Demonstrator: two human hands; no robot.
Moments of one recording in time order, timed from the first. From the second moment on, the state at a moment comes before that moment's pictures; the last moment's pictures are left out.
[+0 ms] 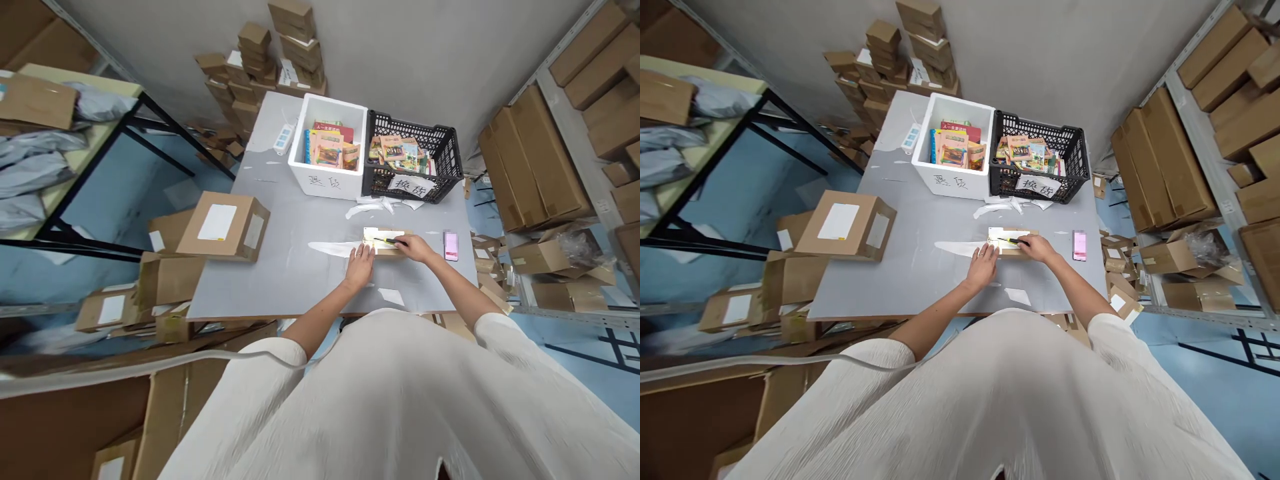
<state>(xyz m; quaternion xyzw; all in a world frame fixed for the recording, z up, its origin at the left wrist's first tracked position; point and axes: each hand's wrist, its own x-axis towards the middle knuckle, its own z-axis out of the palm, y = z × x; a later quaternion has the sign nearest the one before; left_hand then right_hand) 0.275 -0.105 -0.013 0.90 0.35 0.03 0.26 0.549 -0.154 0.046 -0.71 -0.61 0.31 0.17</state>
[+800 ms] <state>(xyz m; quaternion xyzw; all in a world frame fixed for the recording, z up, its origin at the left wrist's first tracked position) 0.277 -0.103 -0.014 0.91 0.33 0.03 0.25 0.527 -0.112 0.048 -0.70 -0.66 0.28 0.06</state>
